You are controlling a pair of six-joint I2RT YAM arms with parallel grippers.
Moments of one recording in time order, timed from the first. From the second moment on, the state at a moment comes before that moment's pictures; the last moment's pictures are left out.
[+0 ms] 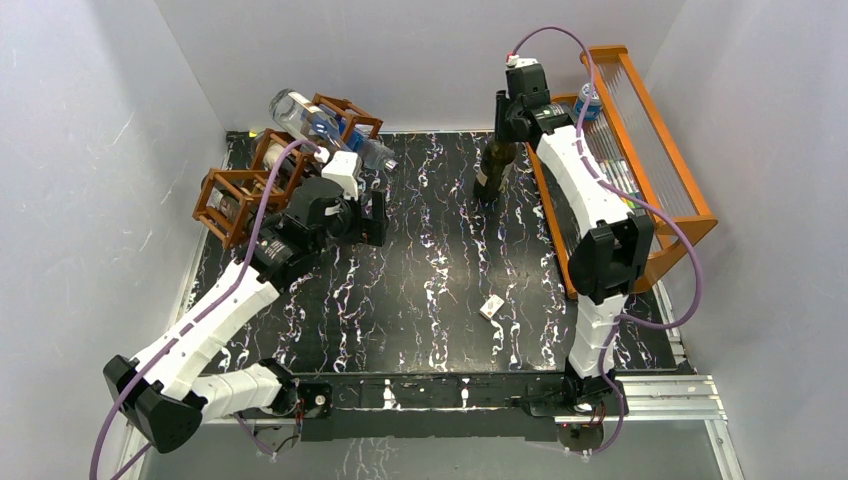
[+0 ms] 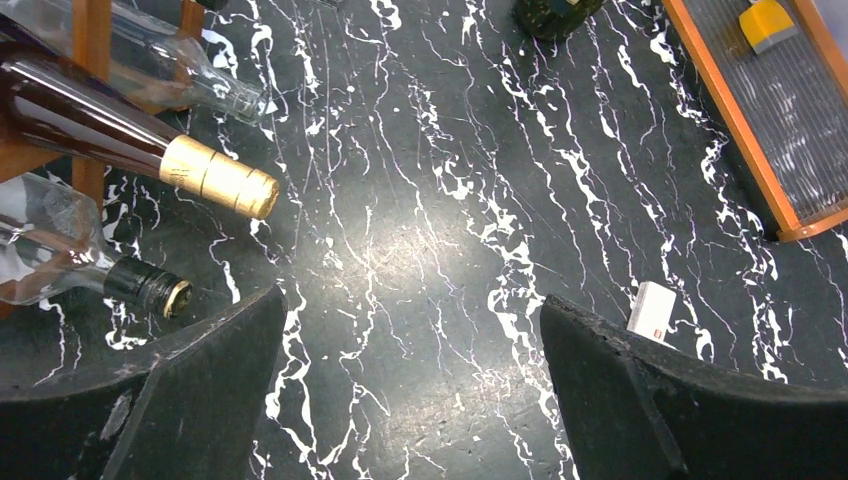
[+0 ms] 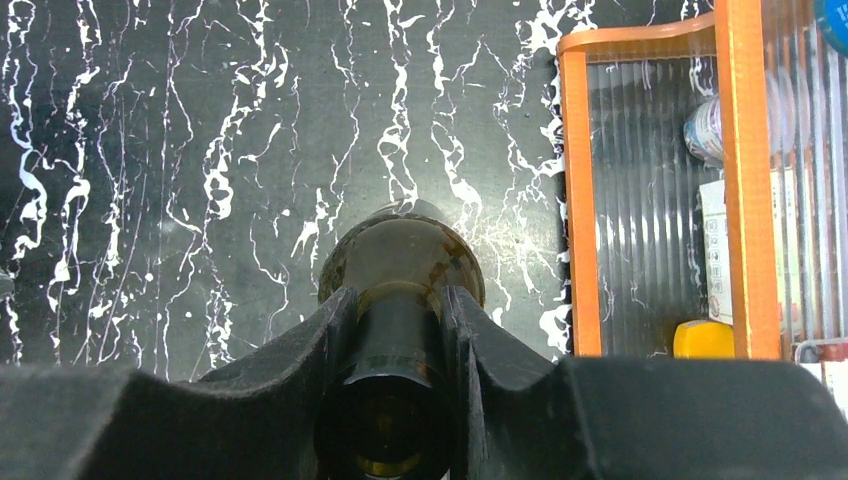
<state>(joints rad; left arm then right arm) -0.64 1.11 1.14 -0.56 -0.19 -0.29 0.34 1.96 2.04 -0.75 0.18 0.20</state>
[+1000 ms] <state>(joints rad) -0.63 1.03 1.17 -0.70 -0.28 -0.34 0.42 2.02 2.13 -0.86 0.15 0.16</state>
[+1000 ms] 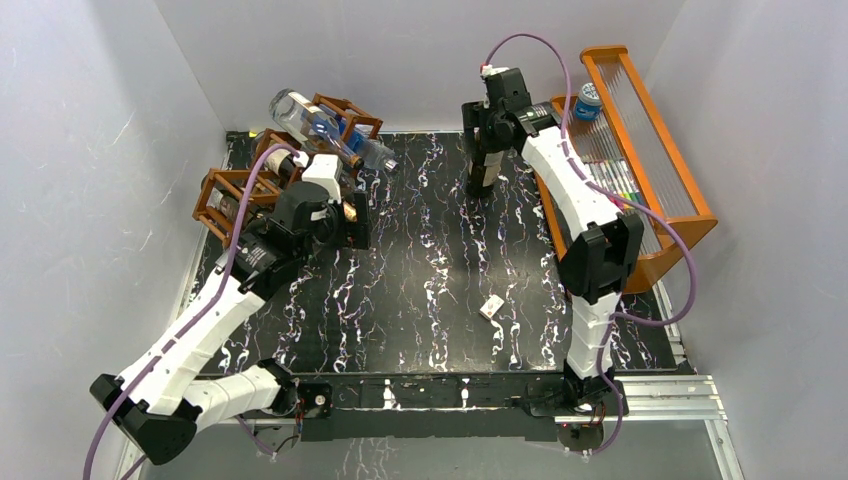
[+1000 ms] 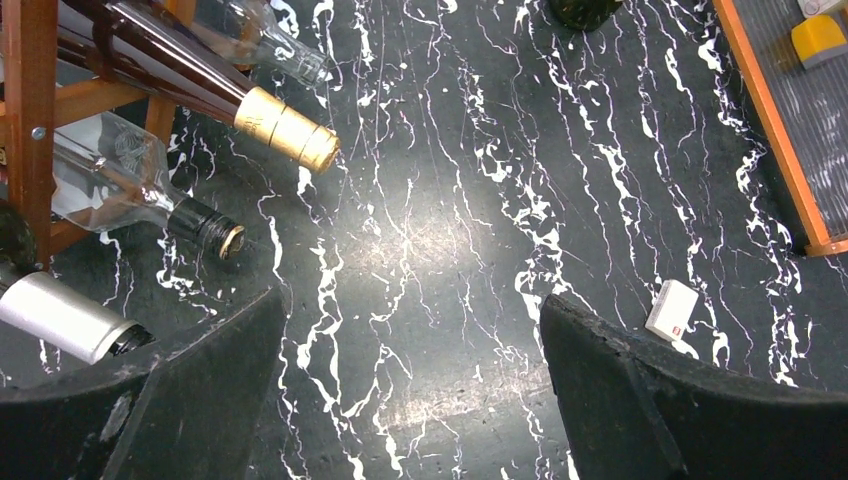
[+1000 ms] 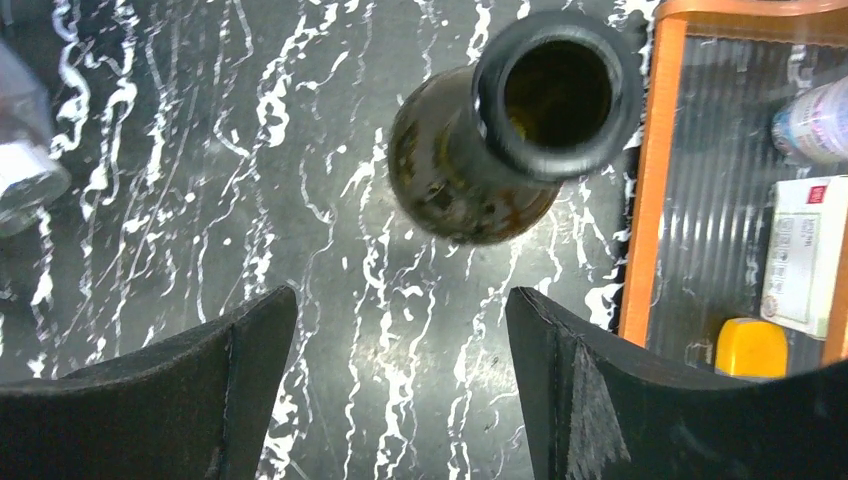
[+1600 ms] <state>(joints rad) -0.42 1.11 1.28 -0.83 -0.26 -0.29 0.47 1.58 1.58 -0.59 -0.29 0.34</state>
